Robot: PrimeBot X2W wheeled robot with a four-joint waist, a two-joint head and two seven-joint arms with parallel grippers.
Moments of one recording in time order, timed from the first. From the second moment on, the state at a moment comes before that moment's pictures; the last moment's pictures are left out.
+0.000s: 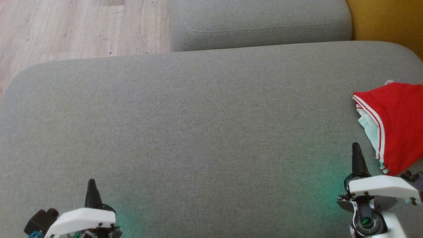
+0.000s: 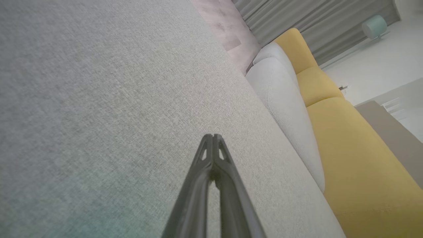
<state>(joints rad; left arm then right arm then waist) -0.04 0.04 0.00 0.40 -1.01 -0.04 -0.04 -0.11 -0.04 -0.05 0.43 1.03 0.13 -0.05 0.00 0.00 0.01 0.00</state>
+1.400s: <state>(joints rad) -0.05 0.04 0.06 0.31 -1.48 -0.11 0.08 -0.09 -0.04 -0.12 0.32 1.48 0.13 0.08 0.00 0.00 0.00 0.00</state>
